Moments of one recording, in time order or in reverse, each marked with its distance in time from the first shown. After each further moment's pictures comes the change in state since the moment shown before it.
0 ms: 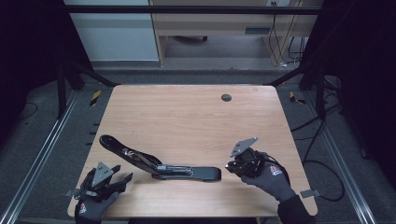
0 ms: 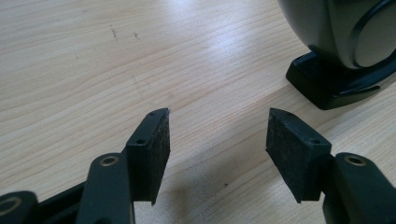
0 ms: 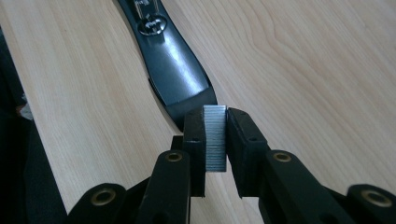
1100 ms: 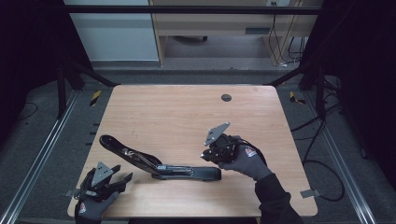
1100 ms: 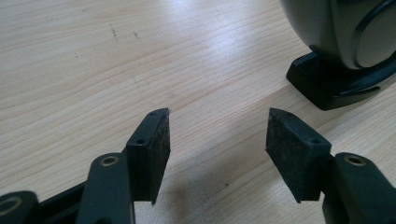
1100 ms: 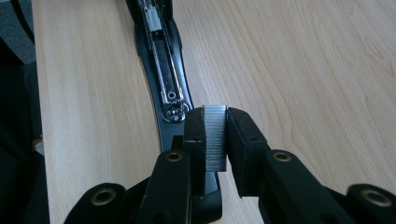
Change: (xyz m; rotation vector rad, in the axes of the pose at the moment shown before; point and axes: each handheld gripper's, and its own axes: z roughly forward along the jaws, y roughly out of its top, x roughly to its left) left arm 0.001 0.000 0.000 -0.002 -0.004 -0.003; right arm 0.004 0.076 0.022 -0.060 0.096 -0.180
